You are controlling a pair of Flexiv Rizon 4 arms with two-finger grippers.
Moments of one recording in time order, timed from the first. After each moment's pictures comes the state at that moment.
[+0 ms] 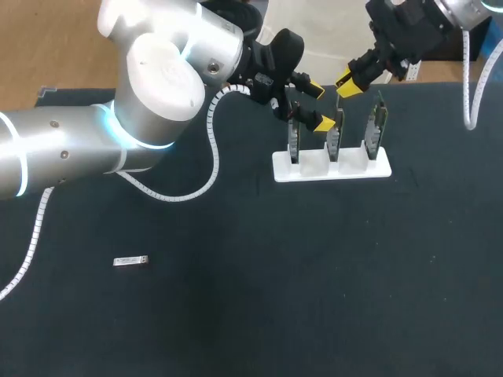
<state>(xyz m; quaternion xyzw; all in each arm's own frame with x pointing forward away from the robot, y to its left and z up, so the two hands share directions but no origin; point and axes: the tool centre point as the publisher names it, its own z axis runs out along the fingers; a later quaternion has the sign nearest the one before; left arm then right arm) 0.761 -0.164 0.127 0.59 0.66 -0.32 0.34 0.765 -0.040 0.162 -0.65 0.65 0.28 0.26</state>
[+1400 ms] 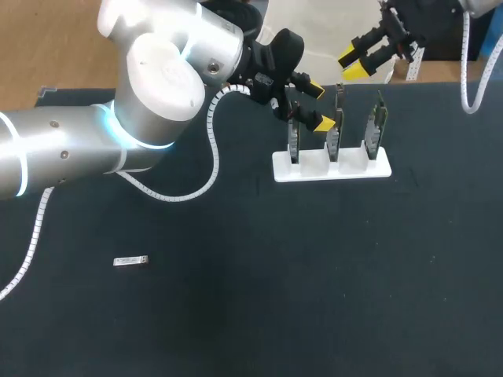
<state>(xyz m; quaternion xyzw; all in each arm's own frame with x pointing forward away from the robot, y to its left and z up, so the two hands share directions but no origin) 0.761 -0.164 0.127 0.59 0.66 -0.32 0.34 0.778 -0.042 0.190 -0.66 0.61 0.32 0.29</state>
